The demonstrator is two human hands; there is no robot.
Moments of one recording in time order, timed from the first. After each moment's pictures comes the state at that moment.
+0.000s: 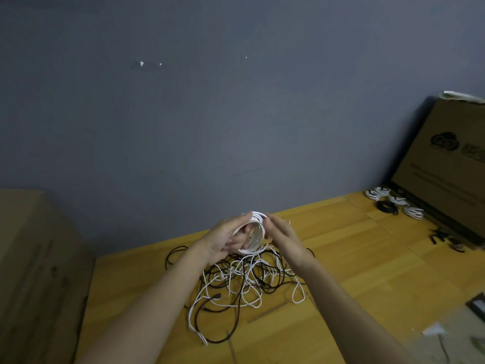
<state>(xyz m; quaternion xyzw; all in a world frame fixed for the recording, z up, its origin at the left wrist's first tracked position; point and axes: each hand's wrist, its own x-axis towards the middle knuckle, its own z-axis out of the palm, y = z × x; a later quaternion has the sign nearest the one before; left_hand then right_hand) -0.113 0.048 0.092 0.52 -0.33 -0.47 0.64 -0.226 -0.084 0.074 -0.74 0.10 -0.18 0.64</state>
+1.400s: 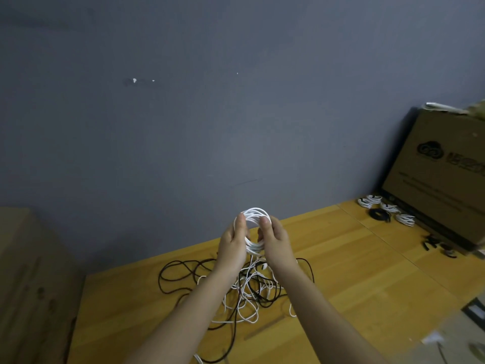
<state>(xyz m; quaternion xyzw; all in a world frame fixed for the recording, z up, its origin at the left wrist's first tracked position) -0.145 0.014 0.086 0.69 -0.24 -0.13 0.67 -0.203 -0.067 0.085 -0.69 0.20 -0.33 0.61</state>
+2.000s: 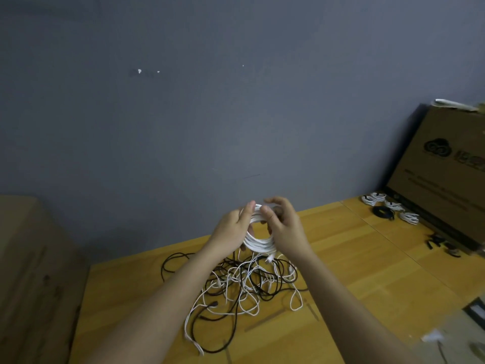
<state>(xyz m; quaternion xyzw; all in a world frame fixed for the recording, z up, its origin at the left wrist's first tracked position) -0.120 0.023 0.110 0.76 -0.39 -0.11 0.50 -0.210 -0.086 0.104 -0.77 0.12 -0.32 0.54</state>
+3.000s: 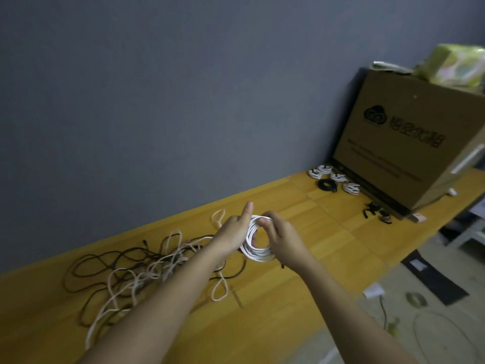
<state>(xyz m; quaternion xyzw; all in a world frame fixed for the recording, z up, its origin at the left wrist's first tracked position) -0.237 -0.195 0.062 0.76 -0.31 -0.34 0.47 -0.356 -0.278 0.062 -0.85 0.22 -0.22 0.42</state>
